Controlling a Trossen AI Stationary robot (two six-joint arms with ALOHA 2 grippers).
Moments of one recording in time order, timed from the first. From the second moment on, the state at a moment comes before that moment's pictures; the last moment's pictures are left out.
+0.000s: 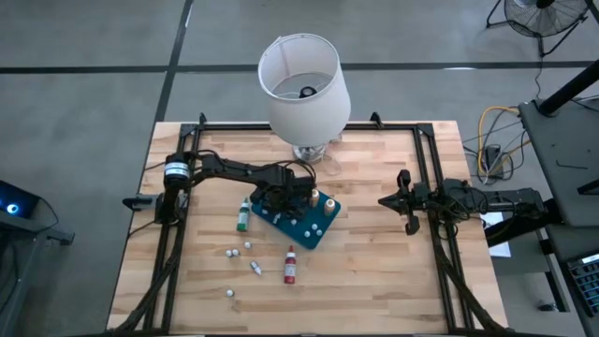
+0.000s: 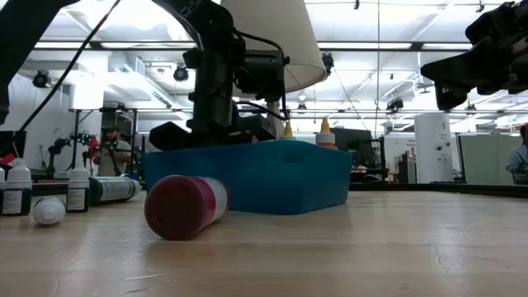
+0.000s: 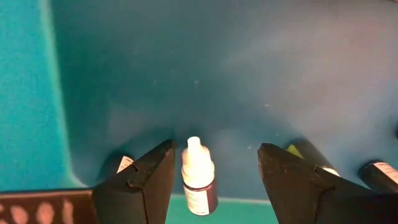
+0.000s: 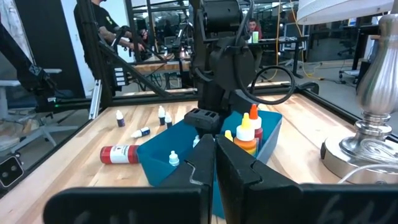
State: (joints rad) left arm 0.10 1.98 1.40 -0.90 0.14 -1.06; right arm 0.04 0.02 0.01 0.01 0.02 0.11
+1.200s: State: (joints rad) left arm 0.10 1.98 1.38 -0.90 0.15 -1.07; right arm 0.04 0.02 0.01 0.01 0.02 0.11
